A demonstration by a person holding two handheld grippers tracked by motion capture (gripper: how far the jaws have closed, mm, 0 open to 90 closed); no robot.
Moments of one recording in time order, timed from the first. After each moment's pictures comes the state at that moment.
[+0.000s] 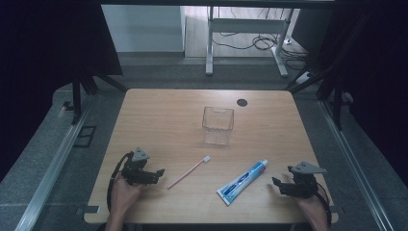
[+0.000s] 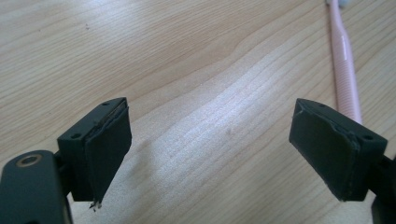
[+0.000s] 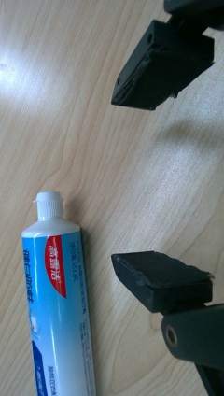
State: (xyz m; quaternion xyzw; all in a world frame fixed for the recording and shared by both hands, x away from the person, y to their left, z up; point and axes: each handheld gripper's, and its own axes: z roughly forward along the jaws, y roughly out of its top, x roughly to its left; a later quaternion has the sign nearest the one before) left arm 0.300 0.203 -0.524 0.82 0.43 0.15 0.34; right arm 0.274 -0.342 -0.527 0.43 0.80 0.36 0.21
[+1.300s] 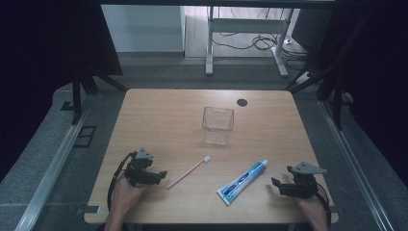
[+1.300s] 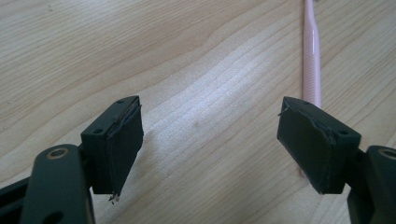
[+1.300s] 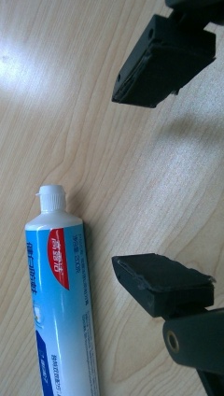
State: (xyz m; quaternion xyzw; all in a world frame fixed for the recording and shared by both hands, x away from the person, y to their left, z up) left arm 0.299 0.192 -0.514 0.83 0.44 0.09 0.33; right arm 0.274 -0.342 -0.528 0.43 0.80 0.37 0.21
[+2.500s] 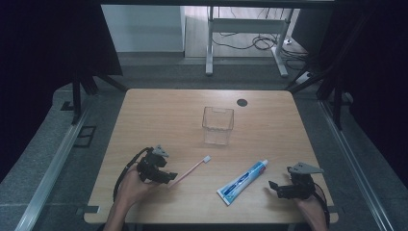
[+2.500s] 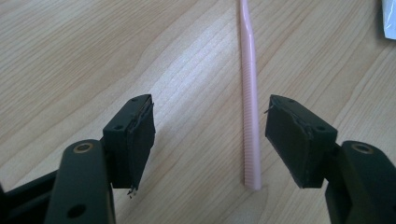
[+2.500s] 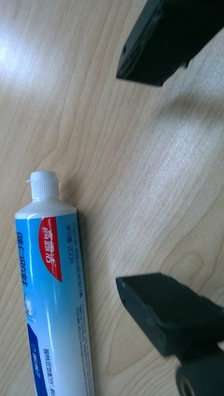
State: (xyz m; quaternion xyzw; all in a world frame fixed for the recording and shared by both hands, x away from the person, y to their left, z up) left arm 0.312 0.152 -0.494 0.89 0.36 0.05 0.28; right arm 0.276 -0.338 -0.534 0.43 0.81 0.37 0.19
